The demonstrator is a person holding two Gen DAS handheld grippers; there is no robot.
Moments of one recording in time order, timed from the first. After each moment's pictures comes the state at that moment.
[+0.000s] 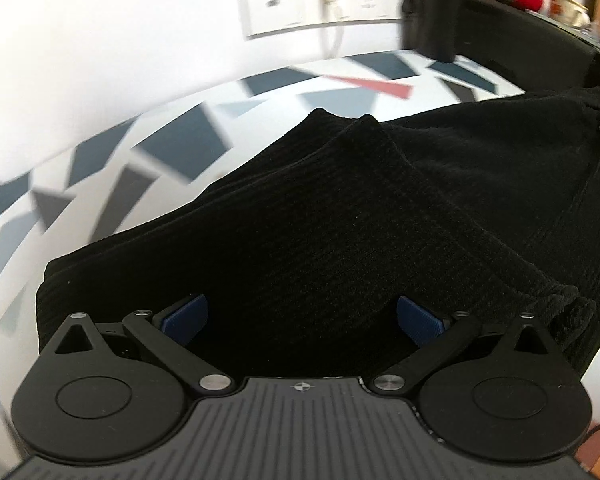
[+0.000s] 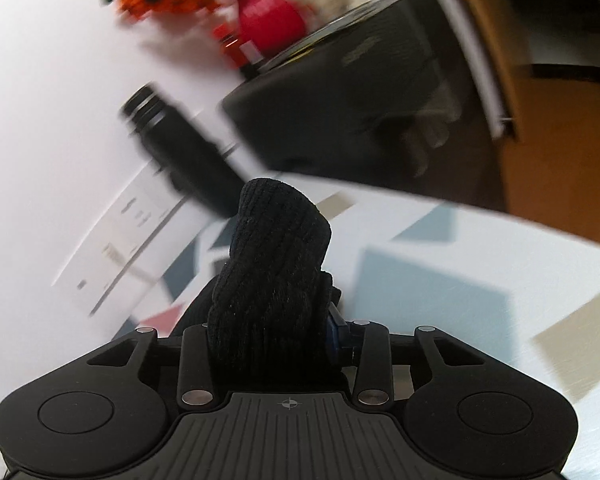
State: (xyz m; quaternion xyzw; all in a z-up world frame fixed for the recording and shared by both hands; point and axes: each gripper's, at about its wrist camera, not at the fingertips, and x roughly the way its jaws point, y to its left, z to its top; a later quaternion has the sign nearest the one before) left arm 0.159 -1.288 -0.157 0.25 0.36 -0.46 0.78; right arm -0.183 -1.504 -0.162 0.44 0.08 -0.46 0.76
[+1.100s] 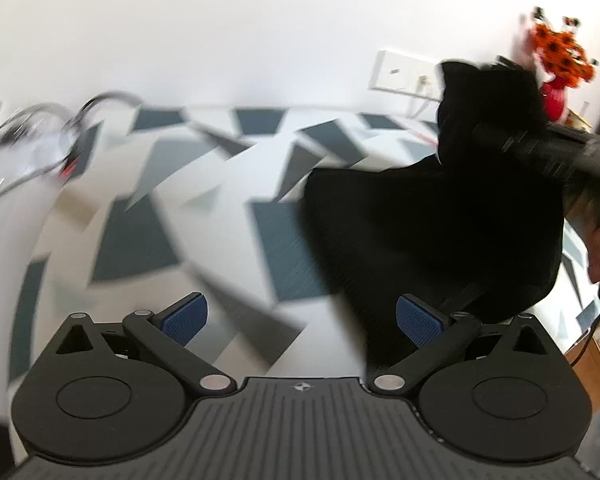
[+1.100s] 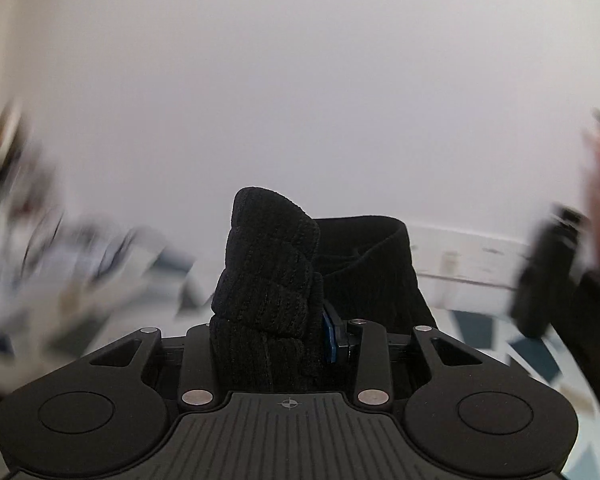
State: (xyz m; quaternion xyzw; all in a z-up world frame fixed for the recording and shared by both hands) left arm 0.225 -1.018 -0.084 0.09 0.40 -0.41 0.81; right arm 0.042 -1.253 -0.050 -0.01 0.21 -0.17 0.96
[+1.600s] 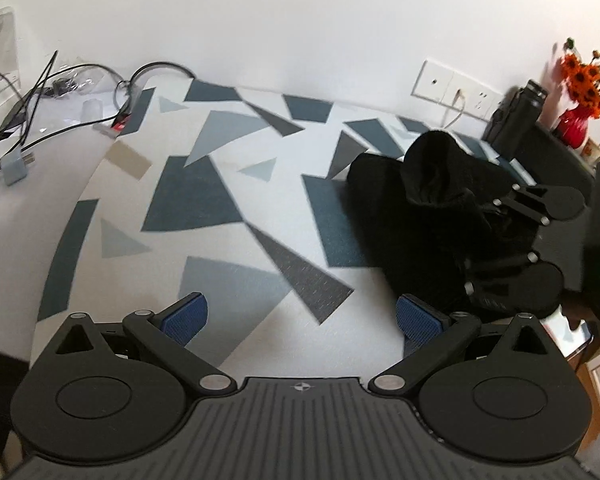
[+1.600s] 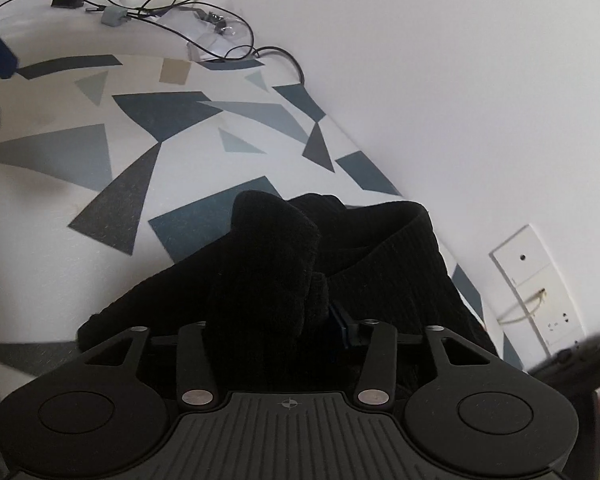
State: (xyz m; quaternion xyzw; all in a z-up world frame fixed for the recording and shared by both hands) left arm 0.234 -0.966 -0.093 0.05 0.41 -0.39 0.82; right arm 0.104 -1.128 -0.132 -0.24 0.41 -0.08 0.88
